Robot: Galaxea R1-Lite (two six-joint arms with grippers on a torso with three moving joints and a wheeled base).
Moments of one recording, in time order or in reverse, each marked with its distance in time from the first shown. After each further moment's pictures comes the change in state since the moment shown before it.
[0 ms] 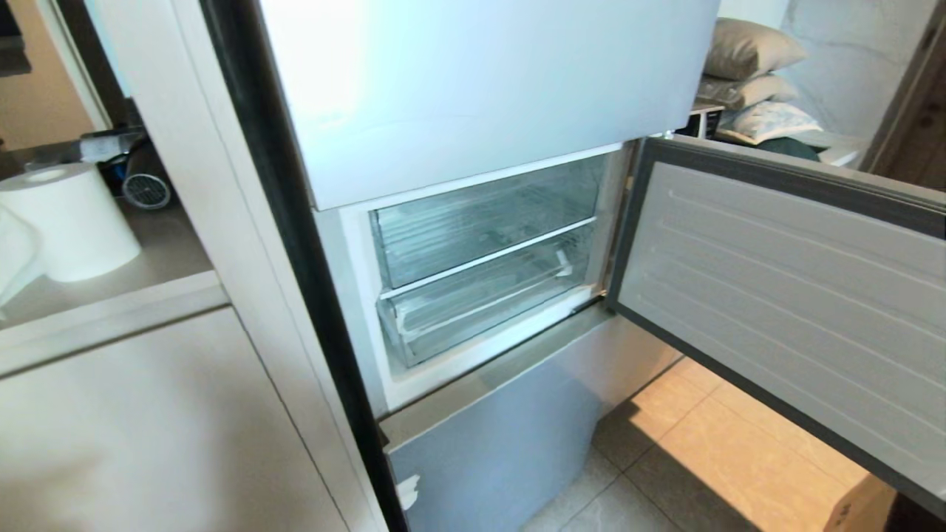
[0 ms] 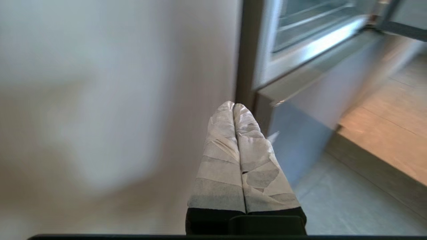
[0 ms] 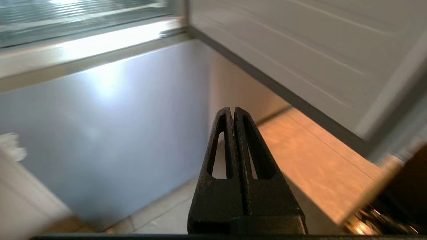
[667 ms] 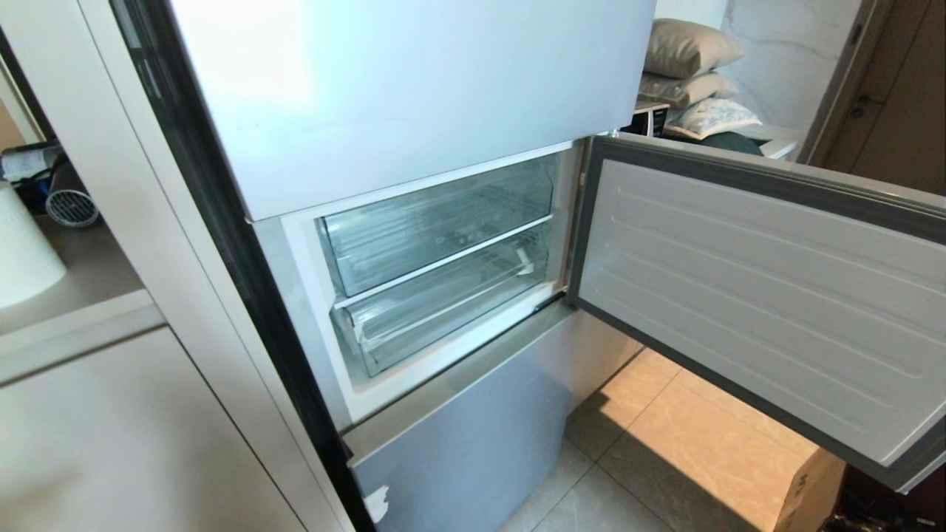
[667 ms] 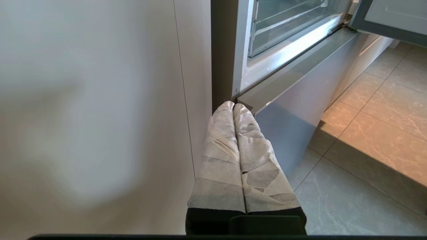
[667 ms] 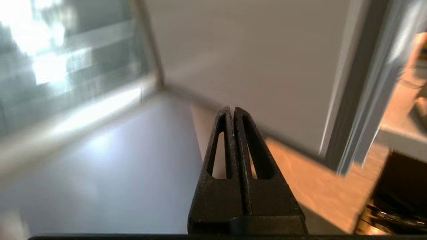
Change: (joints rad) left arm 0.000 0.000 0.000 0.000 0.000 0.000; right arm -0.034 0.219 -0.082 -0.290 -0.061 0.166
